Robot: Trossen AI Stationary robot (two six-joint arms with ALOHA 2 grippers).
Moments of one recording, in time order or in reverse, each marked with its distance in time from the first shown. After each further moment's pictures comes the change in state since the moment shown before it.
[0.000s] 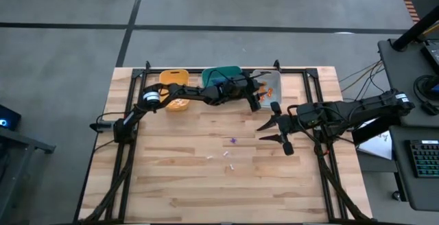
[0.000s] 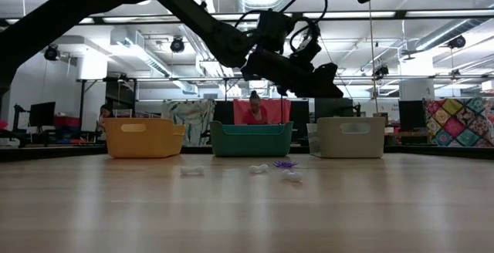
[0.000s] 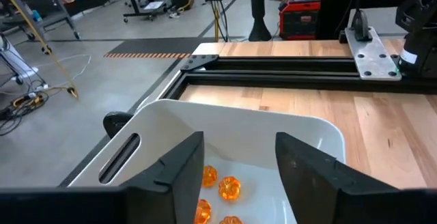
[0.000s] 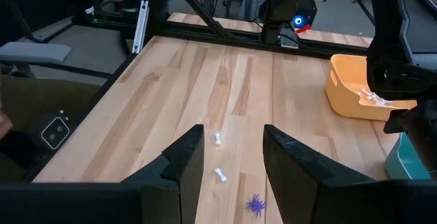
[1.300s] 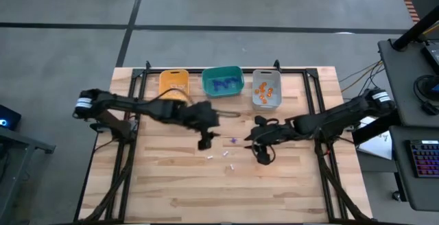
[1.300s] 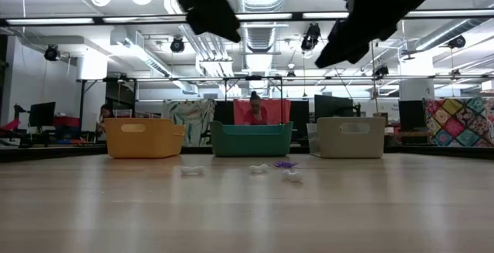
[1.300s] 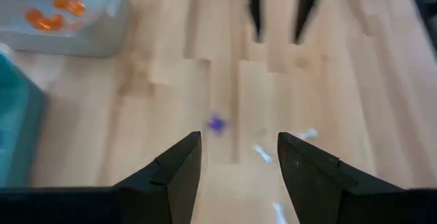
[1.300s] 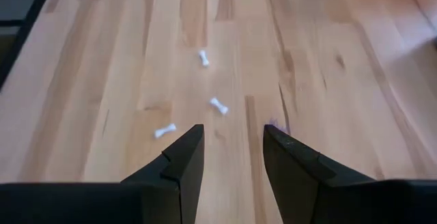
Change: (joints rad) left arm -0.338 -0.760 -0.410 -0.886 0.022 -0.238; right arm 0.047 0.396 0.007 0.048 0.139 0.252
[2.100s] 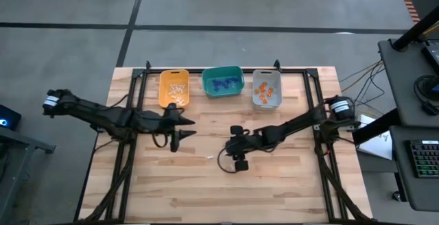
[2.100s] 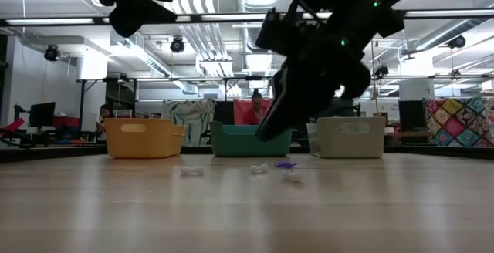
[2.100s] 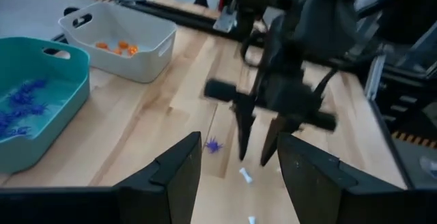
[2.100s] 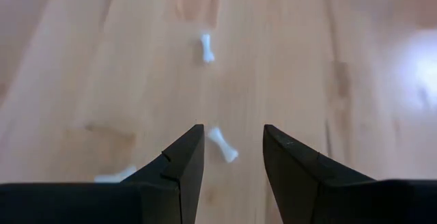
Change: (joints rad) left arm -0.160 -0.594 -0.599 0.400 -0.269 -0.265; right arm -0.031 0.500 0.228 0.143 -0.013 -0.190
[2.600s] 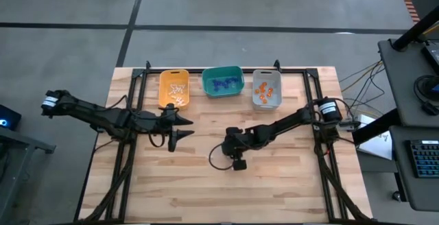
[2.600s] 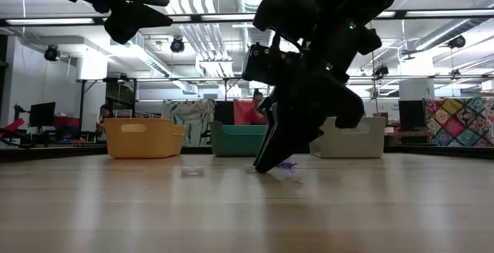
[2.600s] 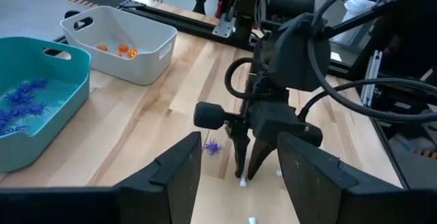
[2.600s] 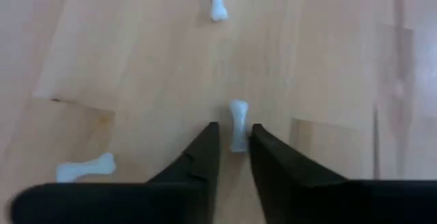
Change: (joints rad) left arm 0.000 -0.062 -0.087 0.077 0.000 0.001; right arm -0.049 0.141 0.095 -0.102 -0.111 -0.060
